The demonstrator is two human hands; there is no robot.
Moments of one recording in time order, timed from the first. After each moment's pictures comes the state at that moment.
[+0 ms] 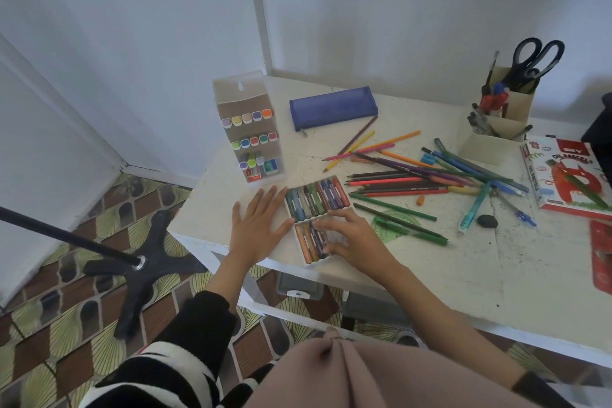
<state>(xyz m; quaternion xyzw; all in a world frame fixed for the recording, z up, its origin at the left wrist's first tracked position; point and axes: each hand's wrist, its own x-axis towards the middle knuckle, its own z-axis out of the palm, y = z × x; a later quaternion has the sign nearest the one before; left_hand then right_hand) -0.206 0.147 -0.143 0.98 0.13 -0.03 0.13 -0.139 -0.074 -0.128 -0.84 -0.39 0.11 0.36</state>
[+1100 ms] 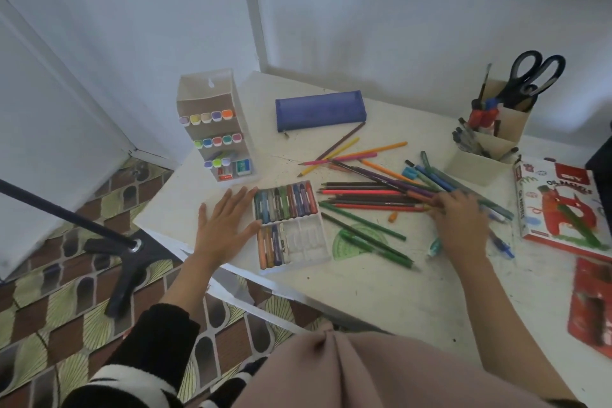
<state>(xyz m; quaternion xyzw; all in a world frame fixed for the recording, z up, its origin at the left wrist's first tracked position) -0.198 0.132 -0.143 0.97 0.20 -0.03 0.14 -0.007 -0.230 -0.114 -0.98 -0.12 -0.06 0.14</state>
